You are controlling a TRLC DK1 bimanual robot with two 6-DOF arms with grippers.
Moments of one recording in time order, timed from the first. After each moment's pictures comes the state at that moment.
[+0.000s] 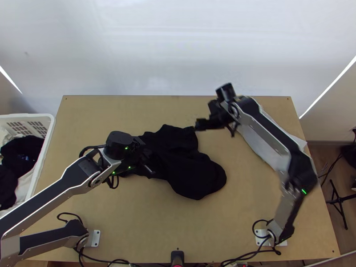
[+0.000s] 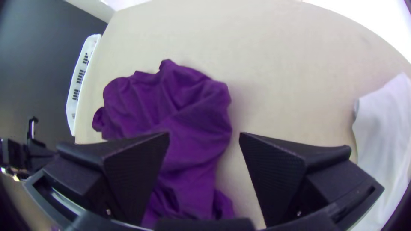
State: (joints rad) left arm -0.72 1.22 1.06 -0.50 0.03 0.01; right arm 0.43 1.95 1.72 -0.86 -0.38 0.20
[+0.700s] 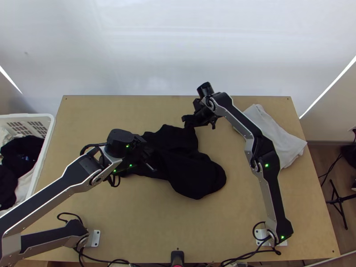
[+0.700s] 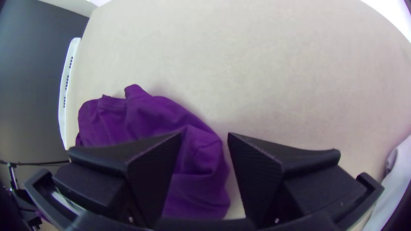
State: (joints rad) left arm -0.72 1.23 1.09 -0.50 0.03 -0.01; right arm 0.46 2.39 2.16 -0.94 -0.38 0.24
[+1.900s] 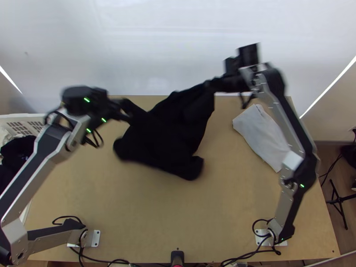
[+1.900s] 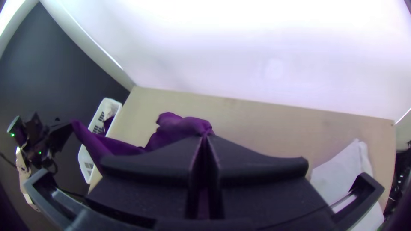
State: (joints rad) left arm -0.35 1.33 1.40 -0.43 0.02 -0.06; right arm 0.36 1.99 2.26 -0.96 -0.34 0.28
